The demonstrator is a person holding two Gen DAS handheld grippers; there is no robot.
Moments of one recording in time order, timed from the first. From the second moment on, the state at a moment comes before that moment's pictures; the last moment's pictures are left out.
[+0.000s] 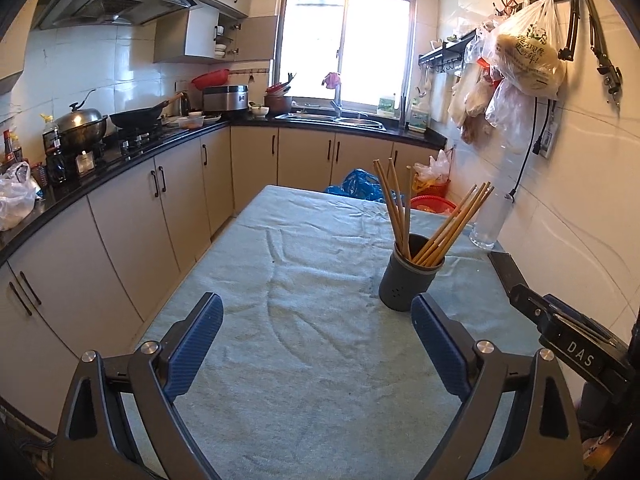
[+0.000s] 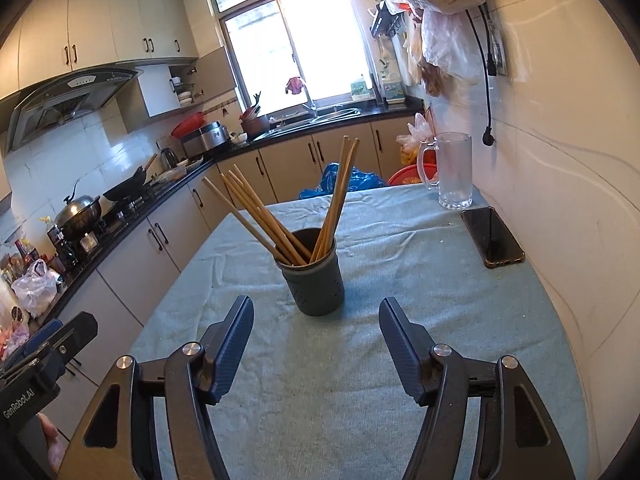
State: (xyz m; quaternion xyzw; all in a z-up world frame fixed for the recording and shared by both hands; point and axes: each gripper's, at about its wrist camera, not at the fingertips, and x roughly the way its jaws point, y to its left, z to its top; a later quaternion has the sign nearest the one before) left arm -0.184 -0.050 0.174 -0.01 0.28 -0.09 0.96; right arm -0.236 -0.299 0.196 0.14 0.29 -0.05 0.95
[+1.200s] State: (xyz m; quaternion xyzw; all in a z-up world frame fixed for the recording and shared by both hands) left arm 0.001 -0.151 0.156 -0.02 0.32 -0.26 0.91; right arm -0.066 -0.356 0.171 0.14 0.30 -0.01 0.94
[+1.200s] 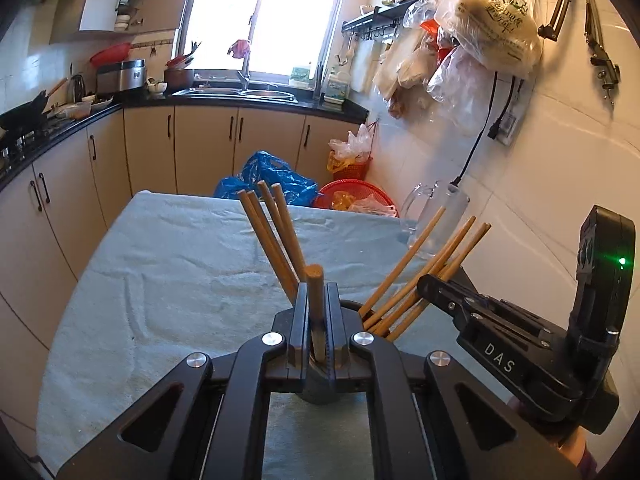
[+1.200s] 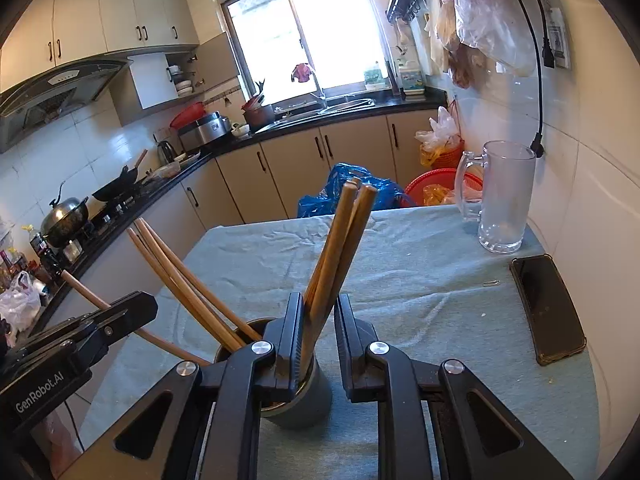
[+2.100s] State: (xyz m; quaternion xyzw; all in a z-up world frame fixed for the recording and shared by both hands) left arm -0.030 -0.123 0.201 -0.05 0.27 -0.28 0.92; right arm -0.097 -0.350 0.209 0.16 0.25 0.01 0.96
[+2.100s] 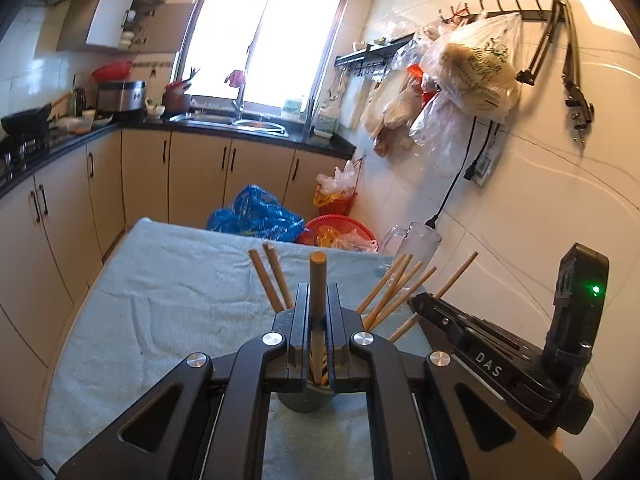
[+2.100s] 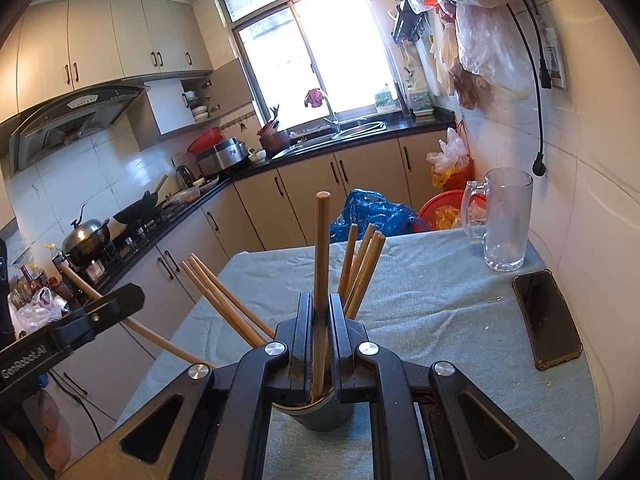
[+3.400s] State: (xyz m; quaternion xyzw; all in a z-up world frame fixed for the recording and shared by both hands) left arm -0.071 -0.160 0.210 0.06 0.22 -0.23 0.95; right arm -0.110 -0.358 0.224 0.17 0.22 0.00 0.96
